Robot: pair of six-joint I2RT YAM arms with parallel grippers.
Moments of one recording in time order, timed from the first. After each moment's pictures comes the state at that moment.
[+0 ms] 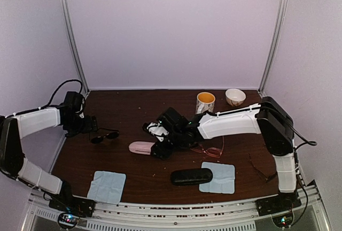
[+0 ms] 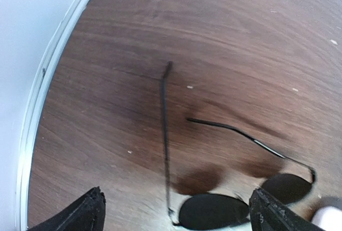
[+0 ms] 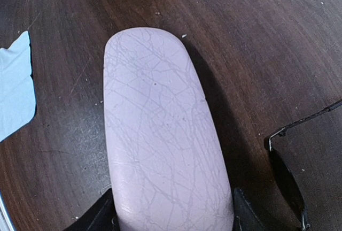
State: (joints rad) left arm -0.10 1.37 0.82 -0.45 -0.14 -0.36; right arm 1.02 2.11 1.52 -0.29 -0.10 0.02
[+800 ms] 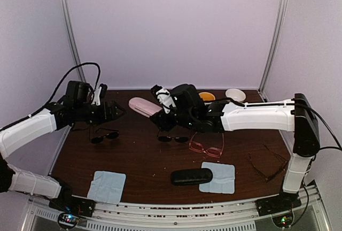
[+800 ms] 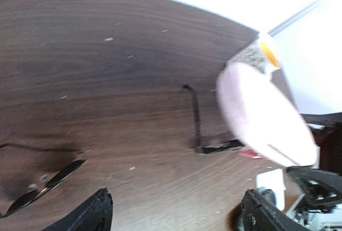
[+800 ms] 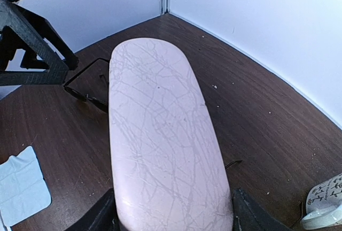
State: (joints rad) left arm -0.39 1.17 0.87 -0.34 0.27 -0.48; right arm 1.02 1.85 1.43 -0.04 0.19 0.06
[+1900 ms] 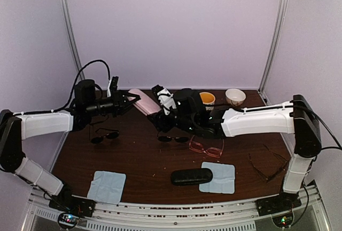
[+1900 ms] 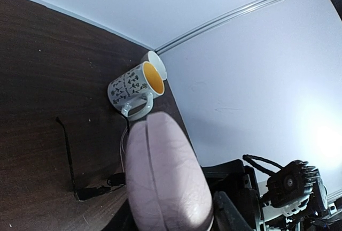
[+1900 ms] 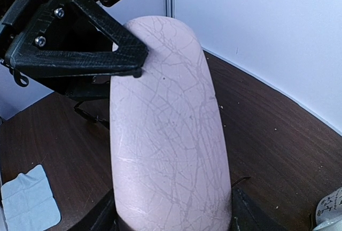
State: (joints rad) left arm -0.40 1.41 0.80 0.43 0.67 -0.94; right arm 1.04 1.84 1.34 0.17 0.18 0.07
